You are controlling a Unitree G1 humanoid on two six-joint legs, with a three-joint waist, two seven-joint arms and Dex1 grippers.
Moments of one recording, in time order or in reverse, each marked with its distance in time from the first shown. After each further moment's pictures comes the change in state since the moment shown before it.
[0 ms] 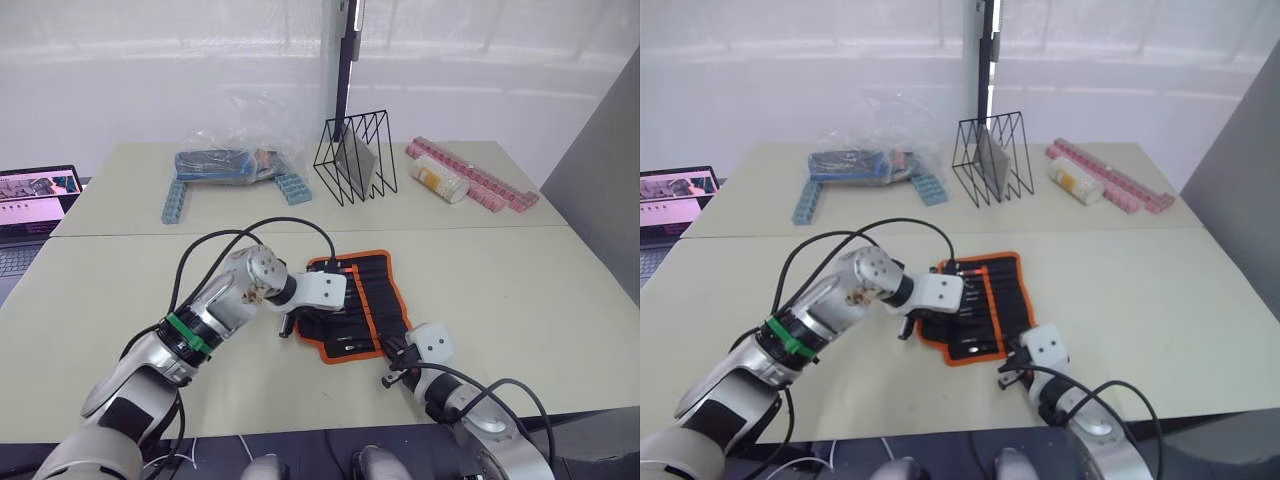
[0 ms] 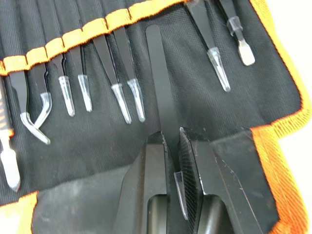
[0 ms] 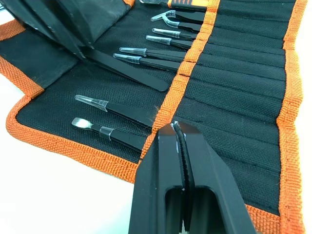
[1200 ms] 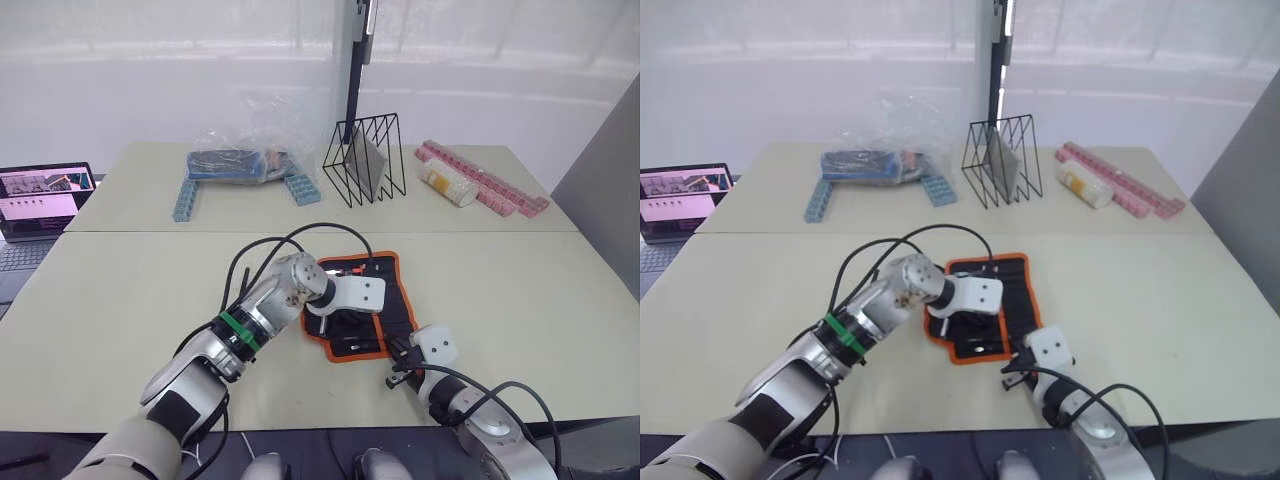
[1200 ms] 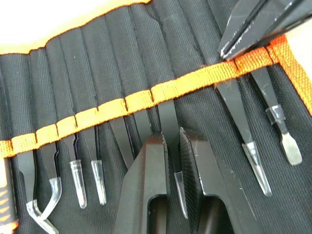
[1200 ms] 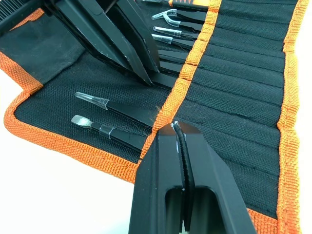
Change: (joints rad) left arm -0.043 -0.256 -0.011 0.226 0.065 -0.100 0.111; right arm 0.018 -0.004 -0.014 -0.011 -0.003 0.005 -0.015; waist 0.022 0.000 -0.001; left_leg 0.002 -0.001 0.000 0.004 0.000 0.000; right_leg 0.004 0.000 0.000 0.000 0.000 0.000
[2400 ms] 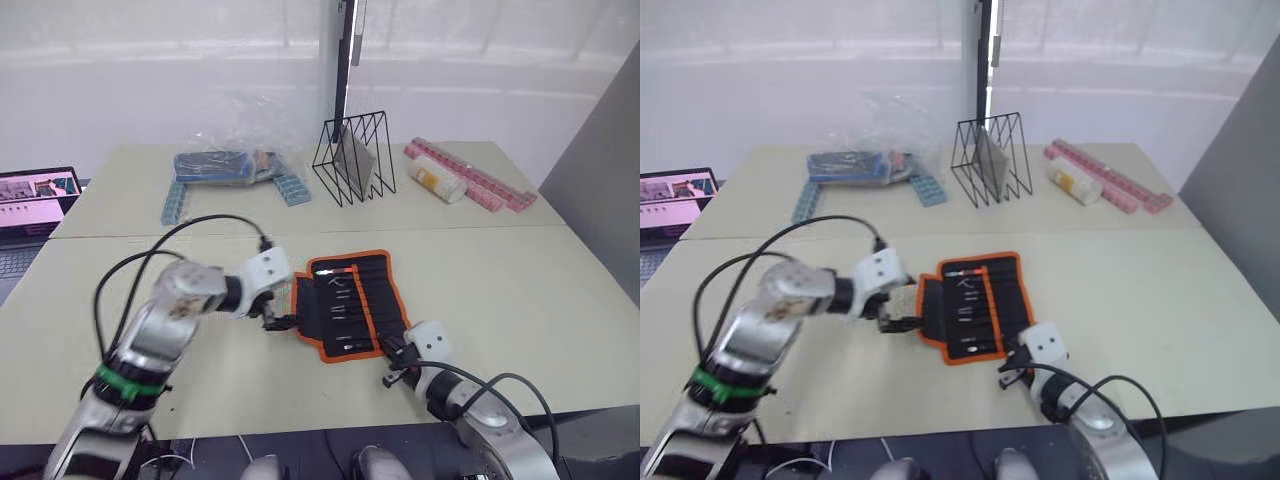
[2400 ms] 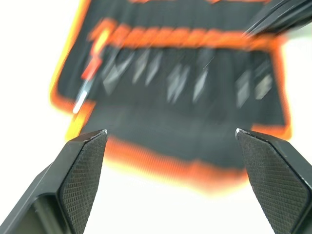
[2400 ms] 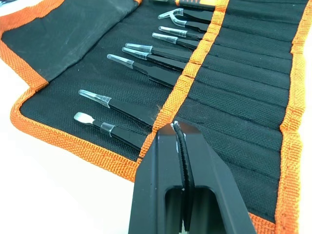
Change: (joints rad) left arm 0.459 0.369 0.530 -0.649 -0.275 0.428 0.078; right arm -0.051 -0.033 0.000 0.029 0.003 0.012 0.070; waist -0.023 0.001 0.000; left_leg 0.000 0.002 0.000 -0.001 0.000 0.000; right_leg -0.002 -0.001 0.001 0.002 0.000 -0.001
